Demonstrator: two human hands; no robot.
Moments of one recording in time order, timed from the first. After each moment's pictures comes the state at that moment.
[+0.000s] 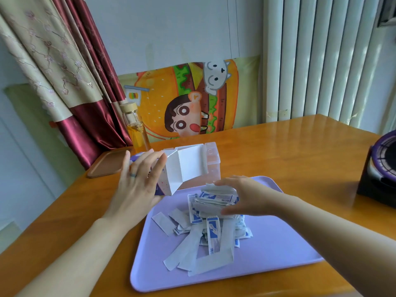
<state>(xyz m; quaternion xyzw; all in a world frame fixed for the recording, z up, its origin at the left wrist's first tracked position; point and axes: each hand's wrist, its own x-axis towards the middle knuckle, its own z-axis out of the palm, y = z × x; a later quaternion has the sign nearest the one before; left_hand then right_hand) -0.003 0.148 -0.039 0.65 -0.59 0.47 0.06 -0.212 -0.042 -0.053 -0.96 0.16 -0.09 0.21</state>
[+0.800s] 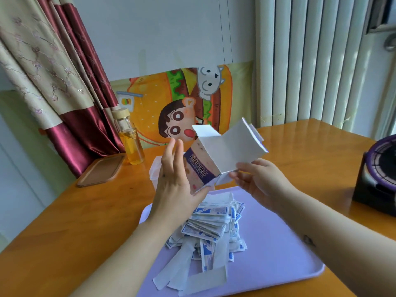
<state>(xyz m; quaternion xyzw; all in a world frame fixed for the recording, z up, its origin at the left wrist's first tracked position) -0.074 0.076 -0.035 0.69 -0.59 0.25 0.34 -0.218 -0.050 -0.016 -0.45 0.22 -0.35 0.79</state>
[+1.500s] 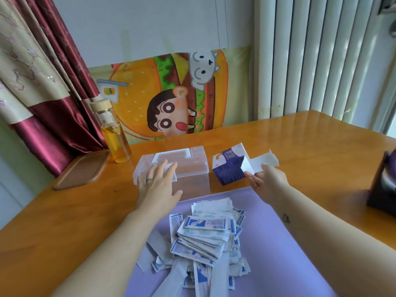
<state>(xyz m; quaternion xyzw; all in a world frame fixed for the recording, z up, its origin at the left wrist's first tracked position) 0.008 0.021 -0.071 0.88 -0.45 0.11 0.07 -0.172 -0.147 -0.073 -0.25 0.44 -0.39 0.77</state>
